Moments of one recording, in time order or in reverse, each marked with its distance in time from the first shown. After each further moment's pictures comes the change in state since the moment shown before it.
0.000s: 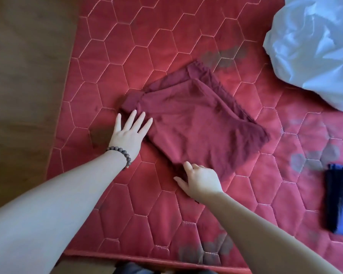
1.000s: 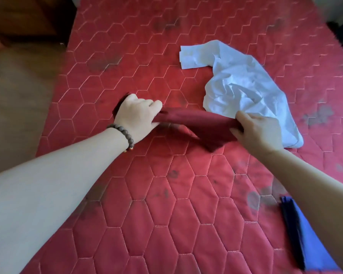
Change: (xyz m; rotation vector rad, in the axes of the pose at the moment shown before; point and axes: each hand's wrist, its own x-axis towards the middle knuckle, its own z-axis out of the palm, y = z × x) left_hand 0.126 0.060 -0.256 -0.109 0.640 0.356; right_hand 0.029 0.219 -0.254 -0.175 0.839 0.041
